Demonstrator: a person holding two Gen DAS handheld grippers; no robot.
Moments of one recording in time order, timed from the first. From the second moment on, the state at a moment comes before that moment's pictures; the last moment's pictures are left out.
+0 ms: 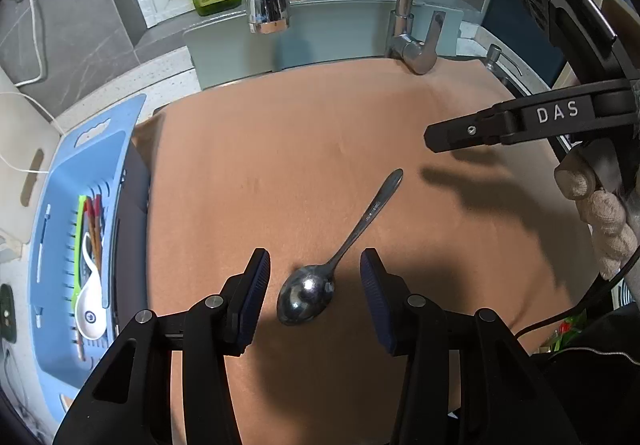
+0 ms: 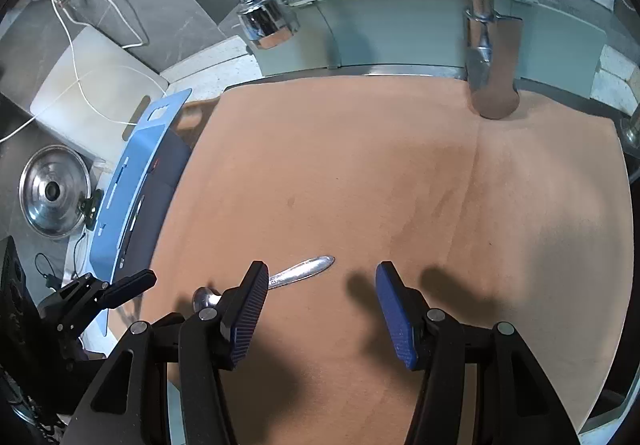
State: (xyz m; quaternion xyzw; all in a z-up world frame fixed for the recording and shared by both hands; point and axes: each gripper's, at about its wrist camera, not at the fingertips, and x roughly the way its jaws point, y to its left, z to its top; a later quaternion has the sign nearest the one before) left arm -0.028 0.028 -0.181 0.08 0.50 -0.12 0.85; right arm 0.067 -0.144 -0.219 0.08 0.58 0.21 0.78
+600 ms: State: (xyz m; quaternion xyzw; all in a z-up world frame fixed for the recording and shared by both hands) left arm -0.020 0.058 -0.219 0.06 0.55 -0.13 0.82; right arm 0.077 -0.142 -0.271 0.22 0.66 0.23 0.69
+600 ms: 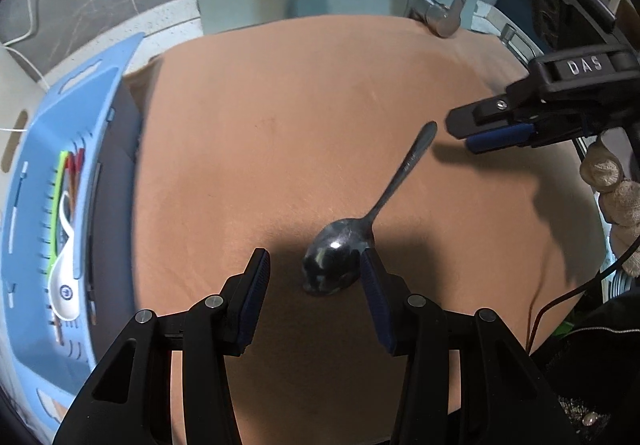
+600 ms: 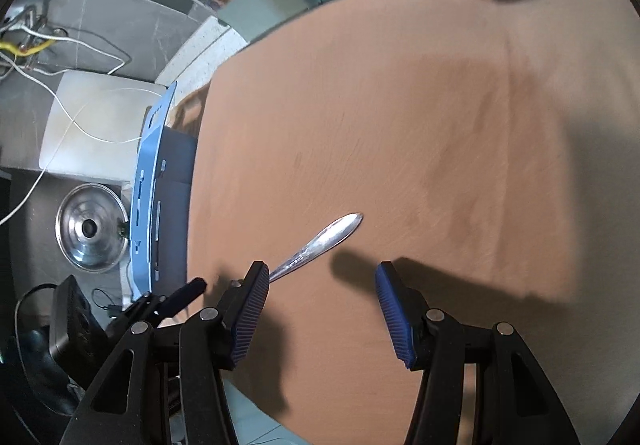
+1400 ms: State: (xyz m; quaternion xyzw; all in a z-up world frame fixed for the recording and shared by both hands) left arm -0.010 0.052 -0.235 0.10 0.56 -0.18 0.80; right arm 0.101 -0.113 -0.283 0.24 0.67 0.21 0.67
